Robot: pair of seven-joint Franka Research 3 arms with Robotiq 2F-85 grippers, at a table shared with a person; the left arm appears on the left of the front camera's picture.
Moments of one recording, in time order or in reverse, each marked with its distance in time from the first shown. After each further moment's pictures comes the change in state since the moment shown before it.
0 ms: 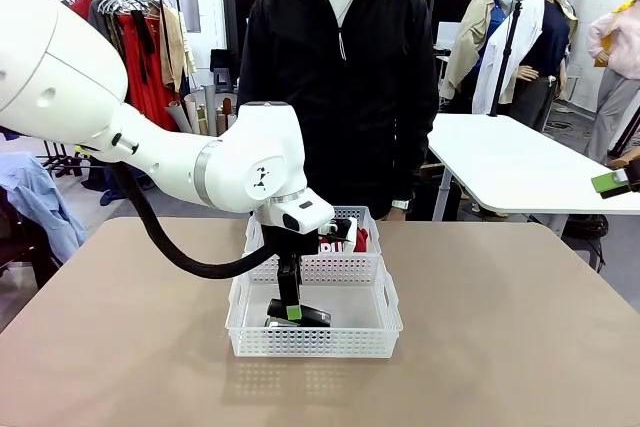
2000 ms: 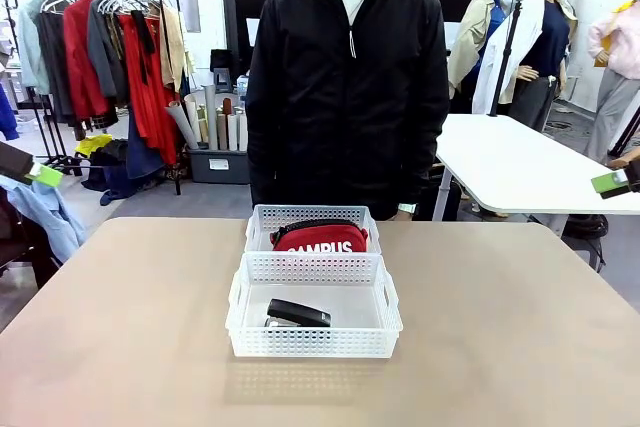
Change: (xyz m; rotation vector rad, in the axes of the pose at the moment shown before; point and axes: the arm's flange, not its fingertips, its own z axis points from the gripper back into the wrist) left arm -0.399 -0.132 0.230 0.291 -0.746 0.948; right arm 0.000 0.000 0.000 -0.002 0.002 -0.001
